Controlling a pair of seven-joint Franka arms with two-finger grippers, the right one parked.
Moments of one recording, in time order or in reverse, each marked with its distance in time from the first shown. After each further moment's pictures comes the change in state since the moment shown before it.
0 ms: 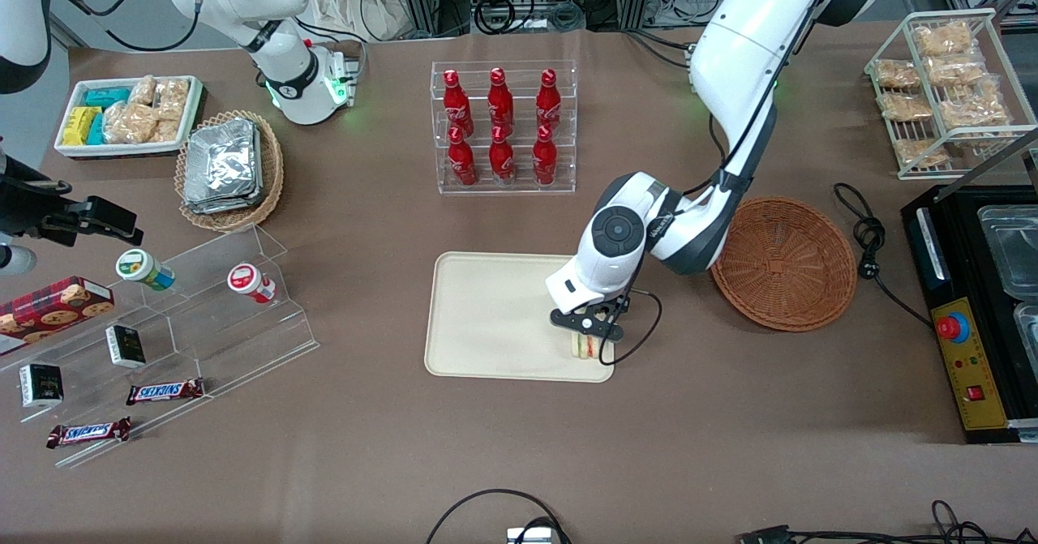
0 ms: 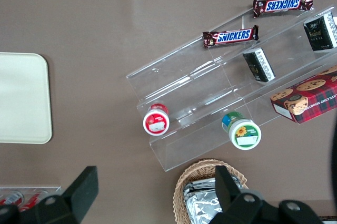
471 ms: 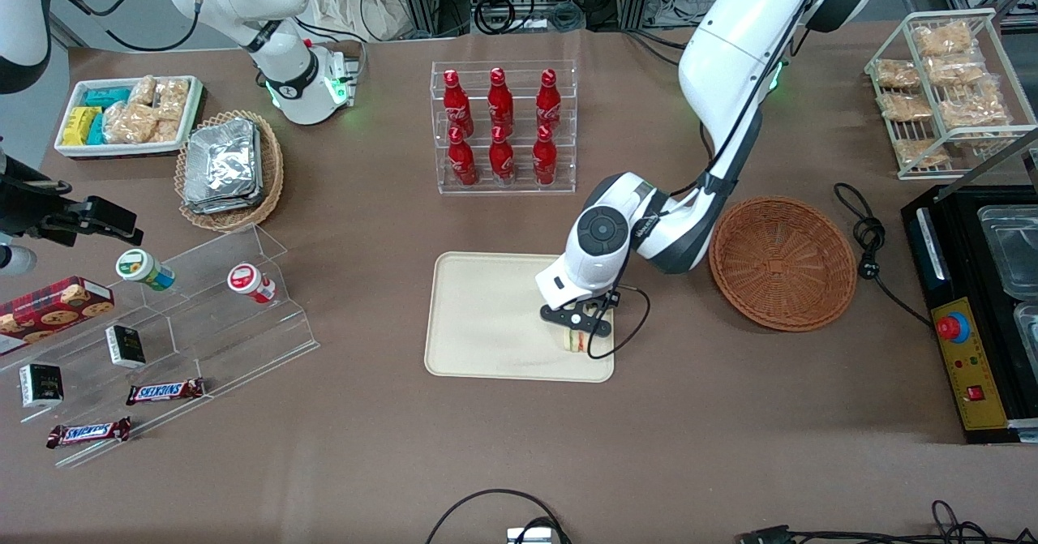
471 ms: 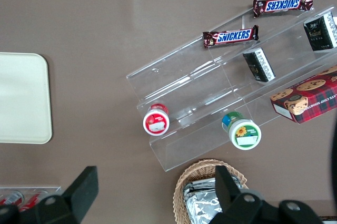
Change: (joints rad) arm -0.023 0.019 0.000 0.005 0.001 0.000 -0.021
